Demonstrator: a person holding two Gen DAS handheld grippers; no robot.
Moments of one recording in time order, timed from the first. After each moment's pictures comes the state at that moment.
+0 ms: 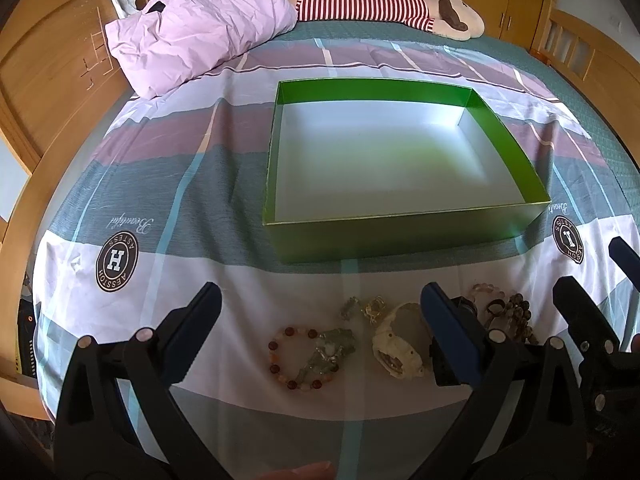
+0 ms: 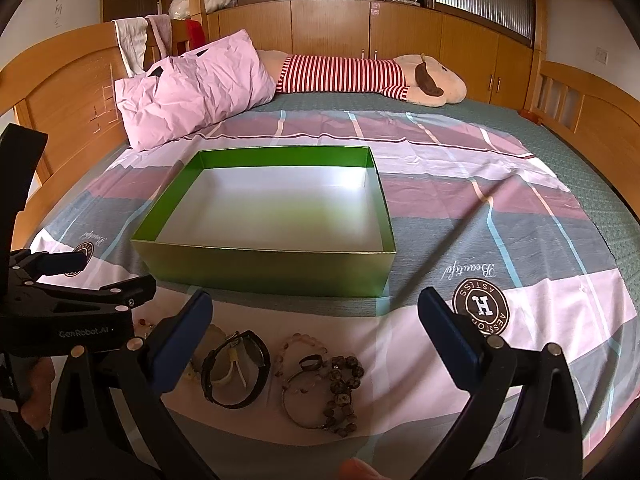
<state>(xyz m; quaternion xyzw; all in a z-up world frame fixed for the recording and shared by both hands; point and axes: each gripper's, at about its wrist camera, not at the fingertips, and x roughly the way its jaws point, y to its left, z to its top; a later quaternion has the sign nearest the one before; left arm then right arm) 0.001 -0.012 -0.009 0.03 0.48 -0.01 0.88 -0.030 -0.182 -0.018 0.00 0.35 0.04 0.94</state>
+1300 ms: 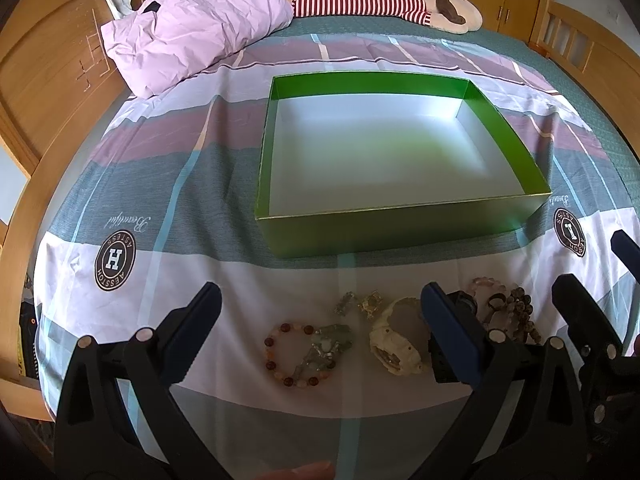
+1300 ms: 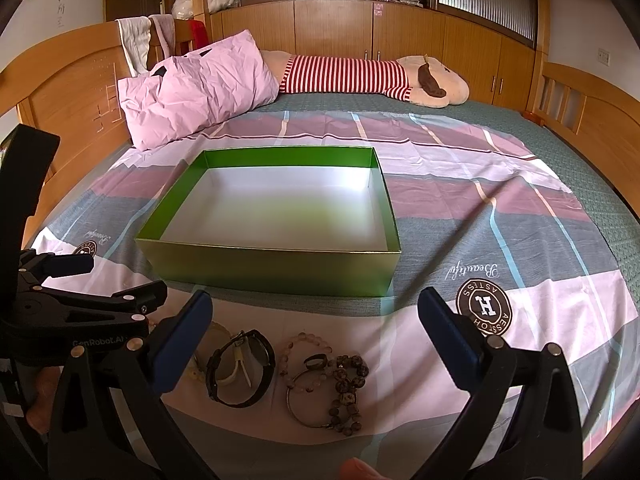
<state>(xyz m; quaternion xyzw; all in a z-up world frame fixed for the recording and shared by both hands) -0.003 -0.015 -0.014 0.03 0.48 -0.01 0.87 -0.031 -0.177 -0.017 0.00 0.35 0.04 0.94</state>
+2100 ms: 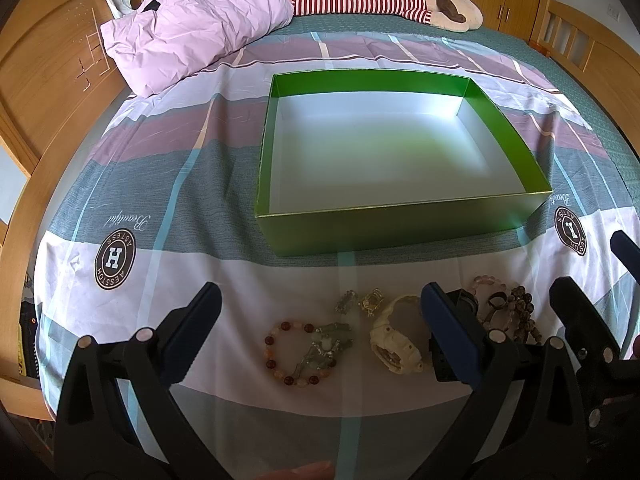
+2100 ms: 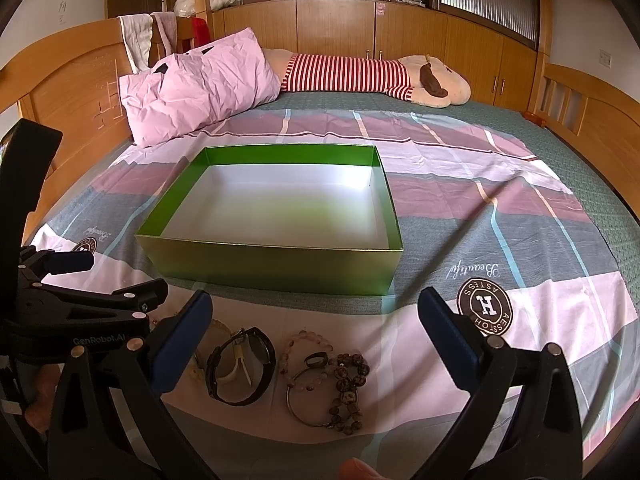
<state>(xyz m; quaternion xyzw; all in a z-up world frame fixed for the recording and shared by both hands) -0.001 -0.018 -0.014 0.03 0.49 -0.01 0.87 -0.031 -0.176 -0.019 0.00 0.35 0.04 0.94</state>
